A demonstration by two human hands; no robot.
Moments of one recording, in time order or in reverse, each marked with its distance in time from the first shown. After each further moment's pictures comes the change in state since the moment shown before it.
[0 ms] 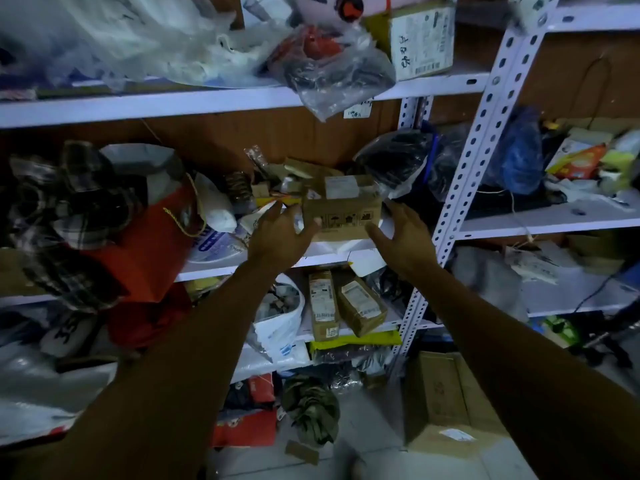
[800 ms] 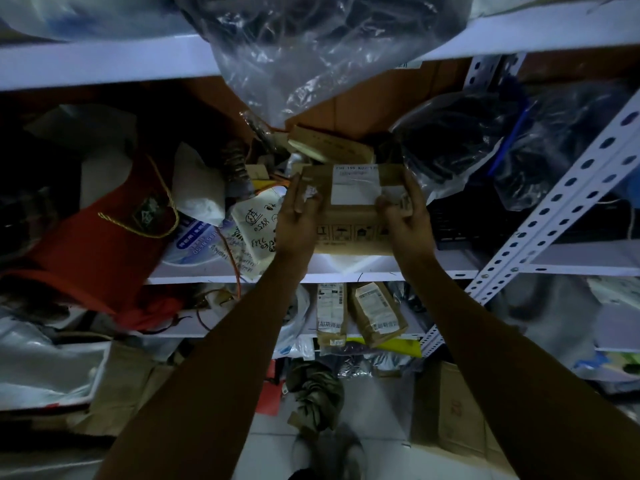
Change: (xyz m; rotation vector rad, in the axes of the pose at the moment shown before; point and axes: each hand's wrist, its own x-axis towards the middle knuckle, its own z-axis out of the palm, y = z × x) left_hand 0.112 0.009 0.103 -0.958 0.257 -0.482; right_hand 0.127 0.037 0.067 0.824 -0.057 0.172
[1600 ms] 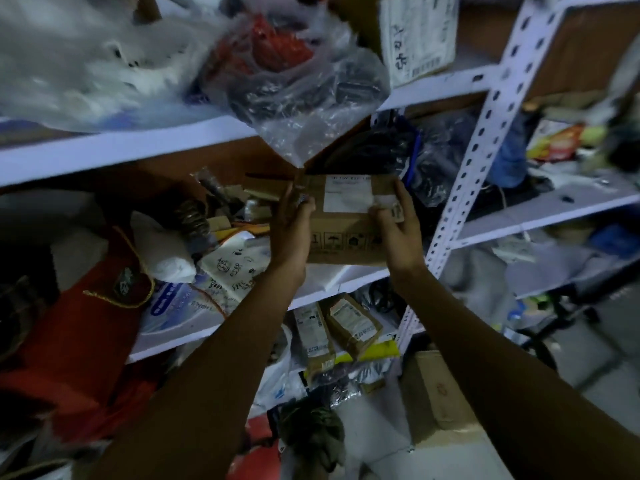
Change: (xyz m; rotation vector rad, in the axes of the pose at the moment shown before) left_hand -0.019 0.063 -0.003 -0.046 -0.354 0.052; right_hand -0.064 -0.052 0.000 0.058 0.327 -0.040
